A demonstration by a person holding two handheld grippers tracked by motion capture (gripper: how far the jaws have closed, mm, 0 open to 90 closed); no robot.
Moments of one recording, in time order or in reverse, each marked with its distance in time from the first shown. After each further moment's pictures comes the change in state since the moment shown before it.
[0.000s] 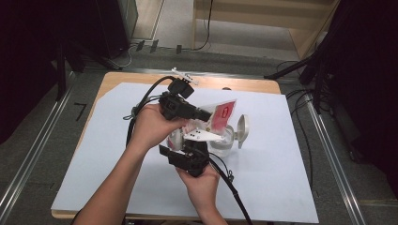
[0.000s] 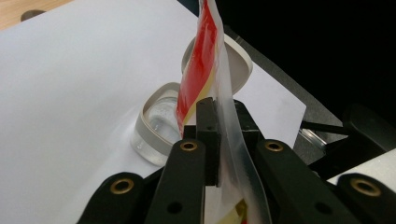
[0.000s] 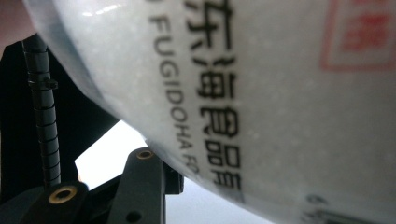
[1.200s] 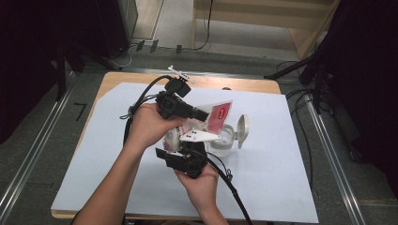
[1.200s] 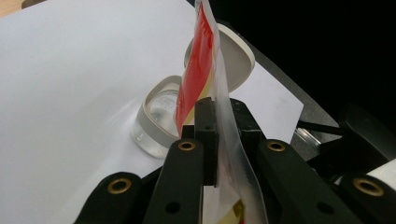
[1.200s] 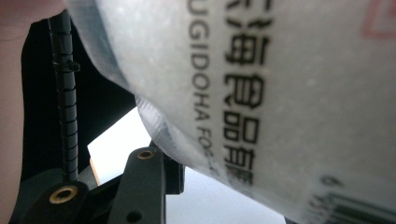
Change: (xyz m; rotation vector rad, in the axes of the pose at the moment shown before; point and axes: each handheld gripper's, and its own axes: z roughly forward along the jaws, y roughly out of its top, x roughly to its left) left arm 0.005 -0.002 -0.004 0.017 -0.003 -0.038; right arm 0.005 0.002 0.001 0.036 0.053 -0.043
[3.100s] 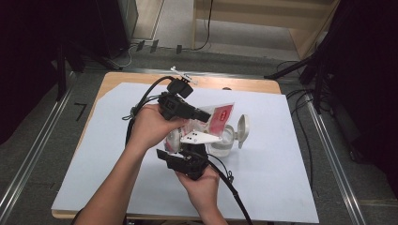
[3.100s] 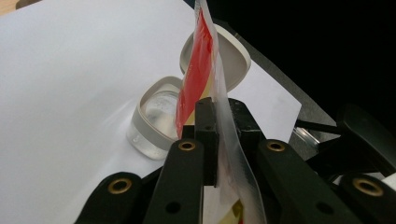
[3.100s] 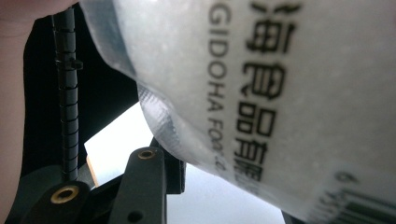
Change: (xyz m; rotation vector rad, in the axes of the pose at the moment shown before) left arm -0.004 0.001 0.003 -0.003 -0.007 0.004; right arm 0.003 -0.002 -0.003 -0.002 -0.015 -0.013
